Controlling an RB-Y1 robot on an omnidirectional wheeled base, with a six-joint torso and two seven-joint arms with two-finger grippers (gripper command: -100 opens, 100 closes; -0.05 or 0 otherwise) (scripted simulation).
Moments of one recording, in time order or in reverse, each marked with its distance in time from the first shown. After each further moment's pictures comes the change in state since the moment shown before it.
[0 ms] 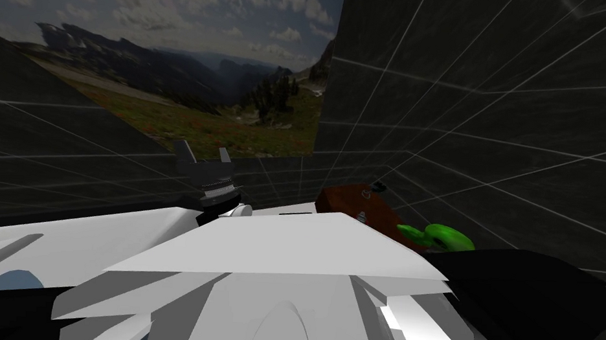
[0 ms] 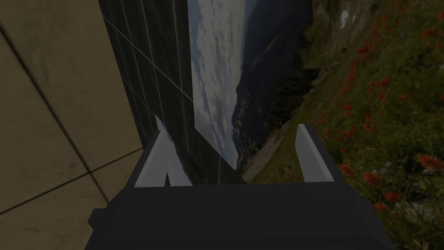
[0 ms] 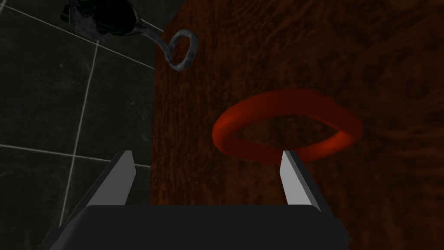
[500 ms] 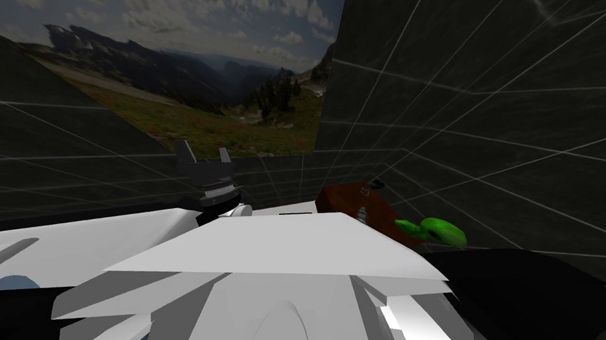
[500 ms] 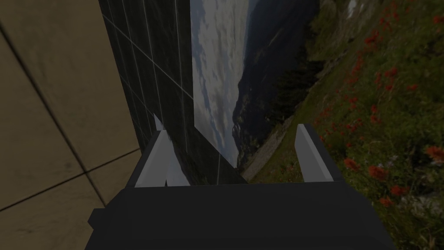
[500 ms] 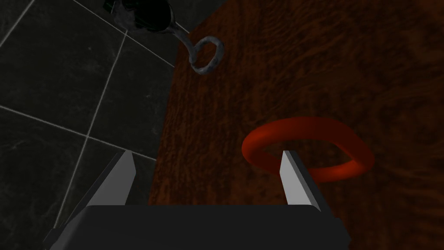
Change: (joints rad) left arm 0.000 0.000 0.000 0.000 0.000 0.000 0.000; right arm 0.008 -0.031 0.034 -0.059 0.042 -0.011 0.111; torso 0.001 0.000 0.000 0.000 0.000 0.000
